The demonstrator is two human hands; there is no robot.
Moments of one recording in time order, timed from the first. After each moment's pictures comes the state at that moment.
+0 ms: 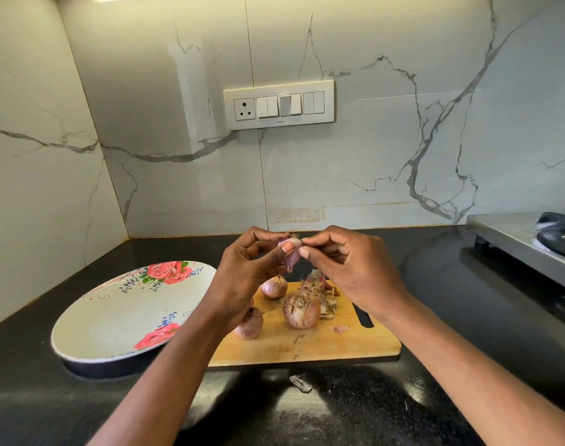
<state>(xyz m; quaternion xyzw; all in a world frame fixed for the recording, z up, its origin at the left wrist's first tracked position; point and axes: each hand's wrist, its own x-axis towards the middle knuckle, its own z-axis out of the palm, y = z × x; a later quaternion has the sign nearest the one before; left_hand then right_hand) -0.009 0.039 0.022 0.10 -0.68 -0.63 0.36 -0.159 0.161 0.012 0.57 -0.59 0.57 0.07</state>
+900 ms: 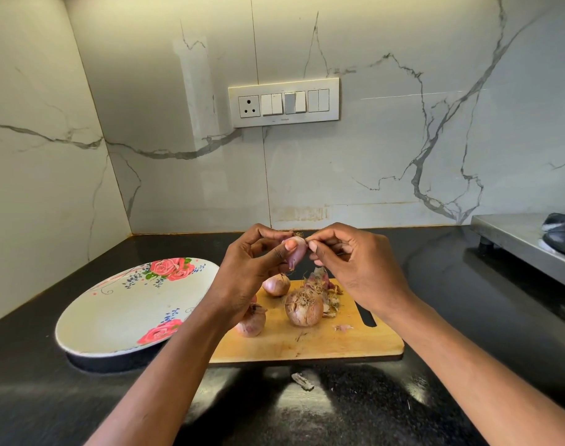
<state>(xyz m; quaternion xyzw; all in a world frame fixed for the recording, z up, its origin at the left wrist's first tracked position) -0.008 0.039 0.022 0.11 -0.70 -0.61 0.36 -0.158 0.163 0.012 0.56 -0.60 0.57 0.07</state>
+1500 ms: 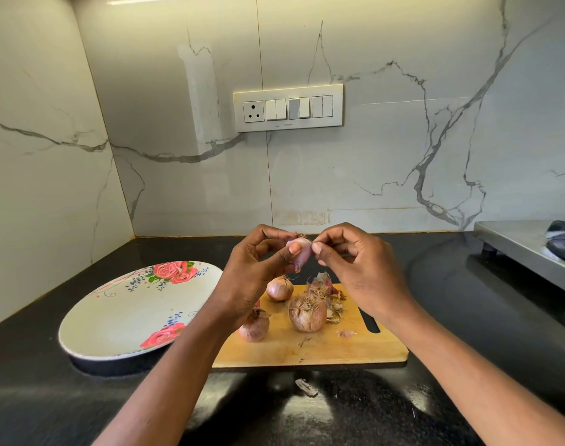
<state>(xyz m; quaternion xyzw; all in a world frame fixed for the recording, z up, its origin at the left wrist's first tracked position) -0.008 0.039 0.025 0.09 -0.71 -0.60 0.36 -0.152 0.161 0.015 0.52 -0.60 0.60 0.03</state>
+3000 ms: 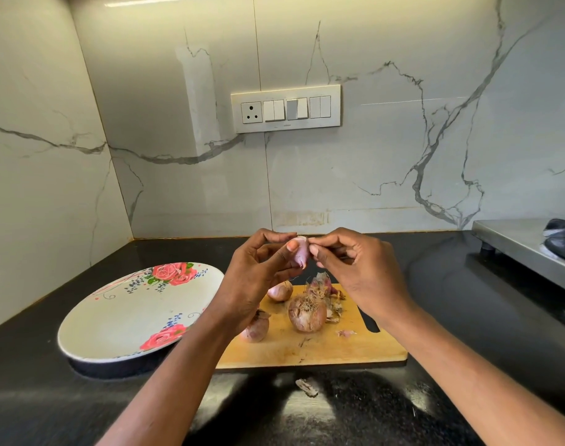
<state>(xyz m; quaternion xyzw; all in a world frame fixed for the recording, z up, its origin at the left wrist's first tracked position) -0.012 0.039 0.020 0.11 -0.69 -0.62 0.36 -0.153 0.160 0.012 0.54 -0.59 0.59 0.09</state>
